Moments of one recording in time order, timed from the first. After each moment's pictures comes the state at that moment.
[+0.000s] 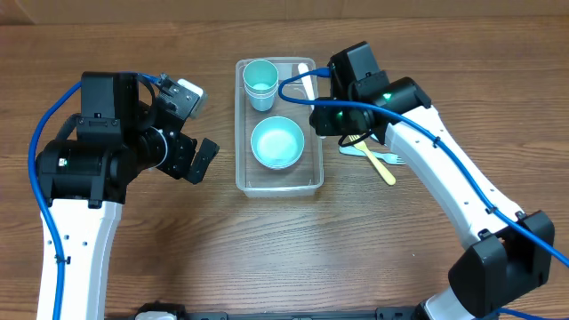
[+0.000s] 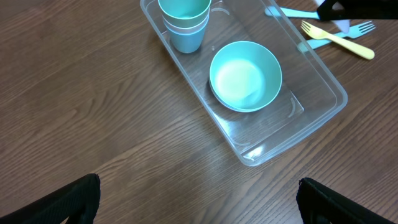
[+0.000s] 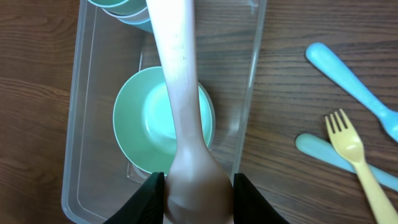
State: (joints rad) left arm -0.06 1.29 1.48 -1.17 0.28 0.38; right arm 0.44 1.75 1.56 -0.91 -0.18 0.36
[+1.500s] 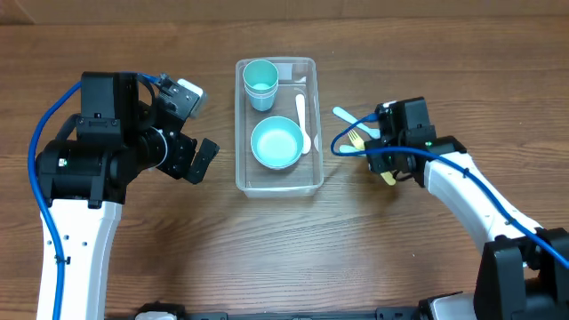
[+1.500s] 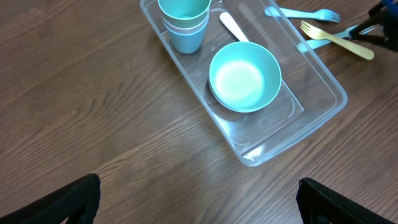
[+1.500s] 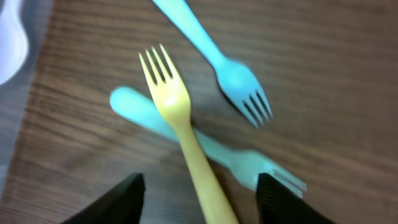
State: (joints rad) left arm -0.06 1.29 1.48 -1.17 0.28 0.38; right arm 0.19 1.59 0.95 -0.47 -0.03 -0.08
